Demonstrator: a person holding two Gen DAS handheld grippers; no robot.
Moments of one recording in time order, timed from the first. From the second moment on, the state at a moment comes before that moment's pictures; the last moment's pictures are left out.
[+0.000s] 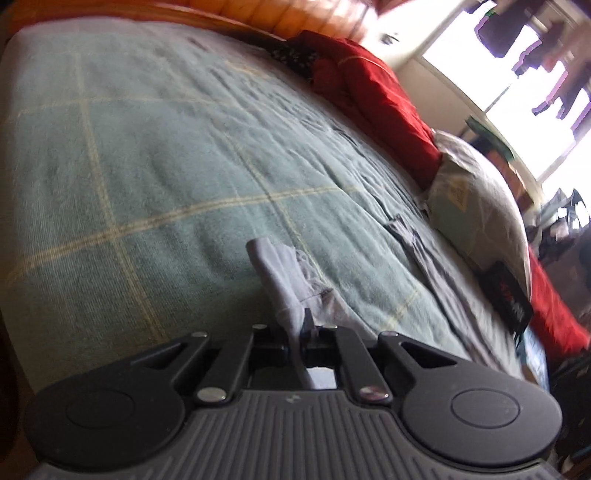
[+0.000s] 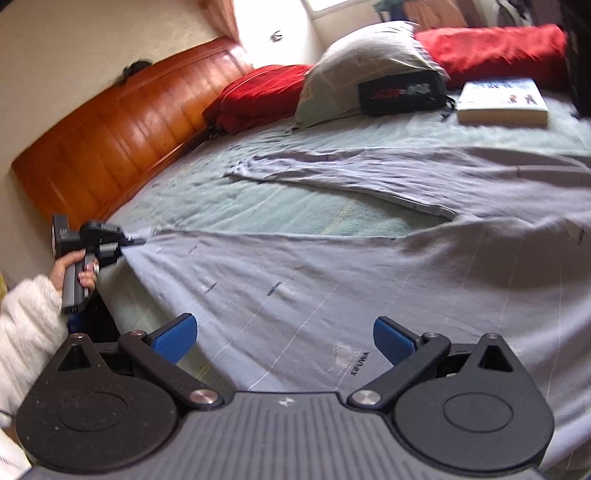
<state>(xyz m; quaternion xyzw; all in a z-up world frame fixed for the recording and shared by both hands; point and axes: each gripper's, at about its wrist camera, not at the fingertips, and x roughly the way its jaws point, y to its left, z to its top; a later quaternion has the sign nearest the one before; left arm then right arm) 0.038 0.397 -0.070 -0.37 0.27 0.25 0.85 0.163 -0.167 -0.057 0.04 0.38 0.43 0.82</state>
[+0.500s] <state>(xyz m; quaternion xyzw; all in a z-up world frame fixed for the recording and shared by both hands) 0.059 0.318 -0.016 -0.16 0.32 0.18 0.92 0.157 -0.169 -0.060 0.04 0.38 0.42 0.82</state>
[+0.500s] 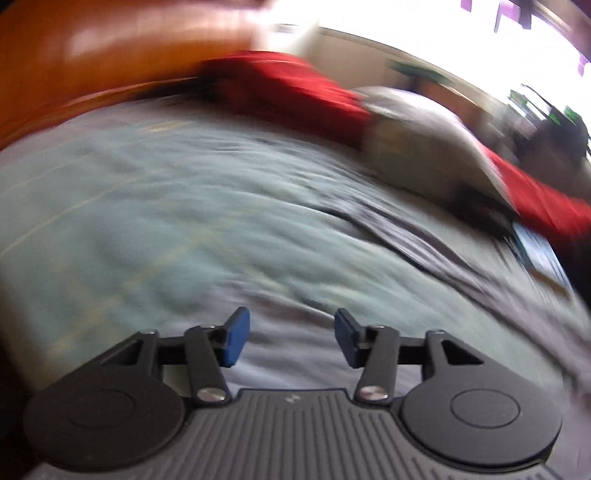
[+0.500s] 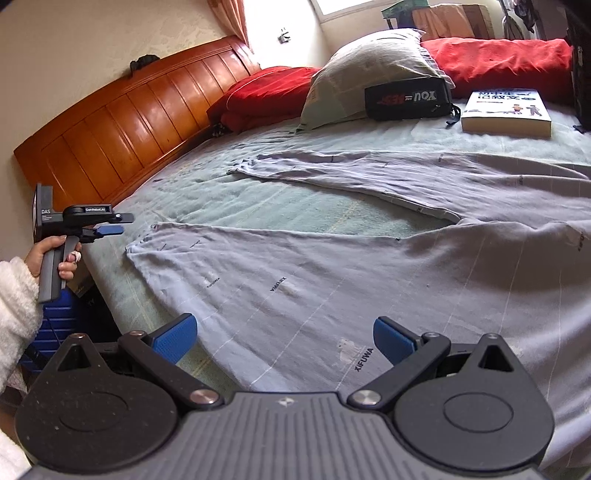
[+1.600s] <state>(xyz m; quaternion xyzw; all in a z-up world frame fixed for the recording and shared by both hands) 0.078 -0.020 -0.018 0.07 0.33 -0.12 0.93 0.159 -0.434 -0.138 0.47 0.31 0.14 0.81</state>
